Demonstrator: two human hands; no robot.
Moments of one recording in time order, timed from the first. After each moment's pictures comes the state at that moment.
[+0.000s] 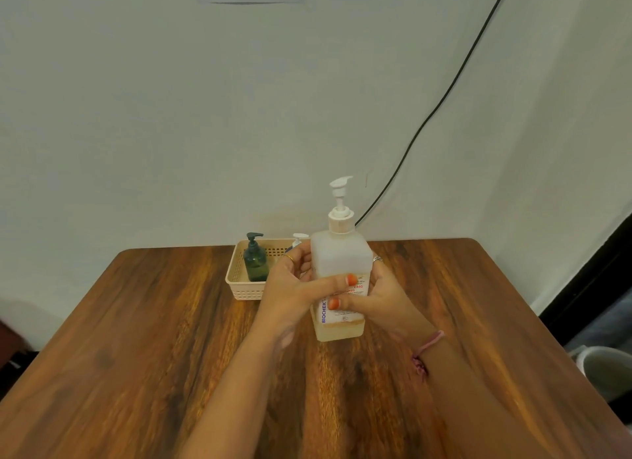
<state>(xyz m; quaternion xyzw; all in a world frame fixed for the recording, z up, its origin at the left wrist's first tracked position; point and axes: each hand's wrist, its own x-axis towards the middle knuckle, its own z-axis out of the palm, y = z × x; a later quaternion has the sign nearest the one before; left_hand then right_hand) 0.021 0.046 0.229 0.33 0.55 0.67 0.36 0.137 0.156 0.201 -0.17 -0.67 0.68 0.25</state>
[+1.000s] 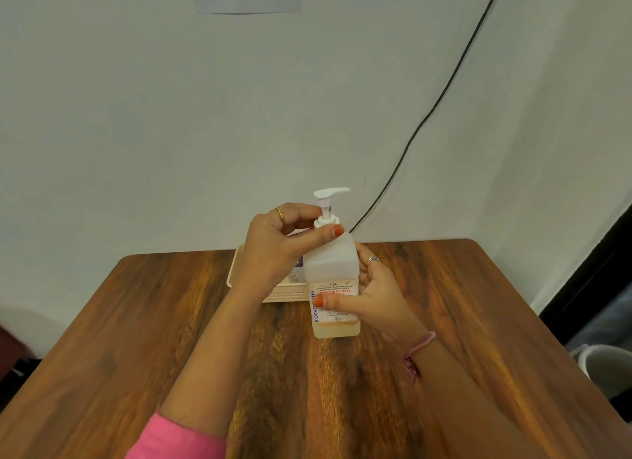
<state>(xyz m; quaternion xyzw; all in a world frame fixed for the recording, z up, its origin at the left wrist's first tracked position) -0.004 0.052 0.279 0.45 0.59 0.64 0.19 0.133 0.144 0.206 -0.19 -0.70 0.63 0.28</state>
